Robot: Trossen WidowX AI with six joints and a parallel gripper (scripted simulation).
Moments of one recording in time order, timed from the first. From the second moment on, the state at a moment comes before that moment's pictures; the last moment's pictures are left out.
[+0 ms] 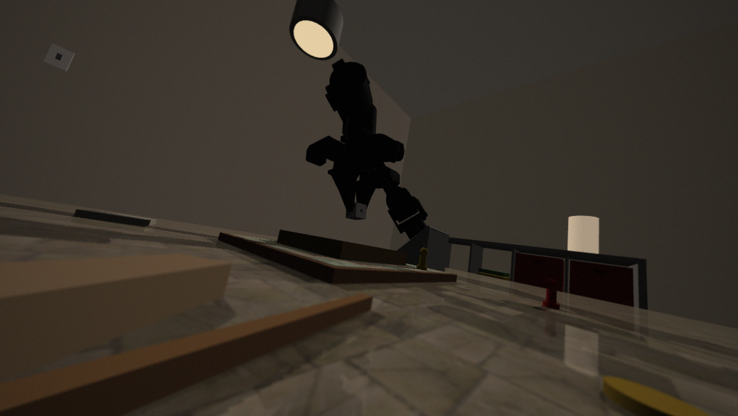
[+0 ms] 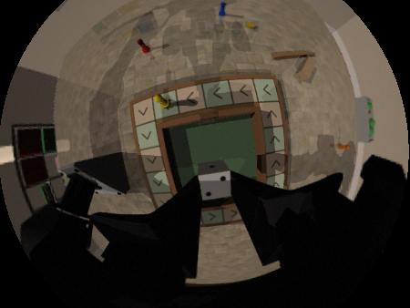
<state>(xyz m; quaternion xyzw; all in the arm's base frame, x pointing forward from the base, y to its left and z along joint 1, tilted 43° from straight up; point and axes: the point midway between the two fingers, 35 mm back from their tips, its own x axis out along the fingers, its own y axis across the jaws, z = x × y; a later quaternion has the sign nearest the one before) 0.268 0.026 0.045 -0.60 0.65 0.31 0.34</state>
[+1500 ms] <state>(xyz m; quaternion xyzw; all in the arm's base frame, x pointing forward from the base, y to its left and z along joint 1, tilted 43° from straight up) 0.272 0.026 0.084 -0.48 0.47 0.50 0.55</state>
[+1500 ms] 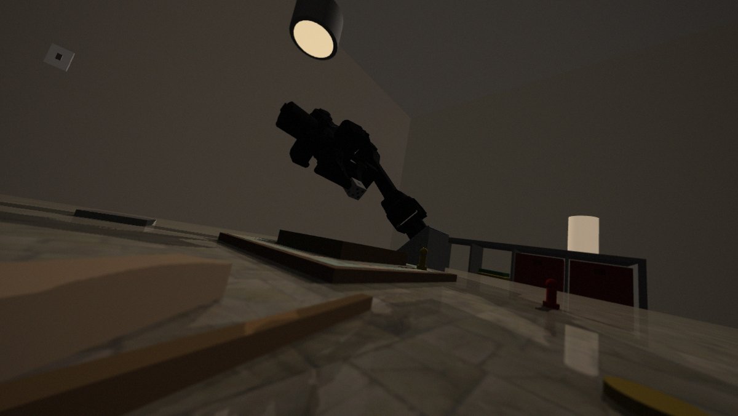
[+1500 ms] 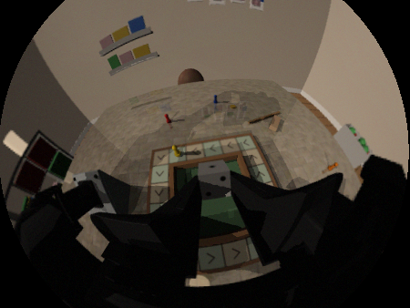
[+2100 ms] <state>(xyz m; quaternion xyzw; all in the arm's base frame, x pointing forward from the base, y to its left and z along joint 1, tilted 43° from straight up) 0.272 0.050 0.110 -0.48 0.49 0.49 0.54</state>
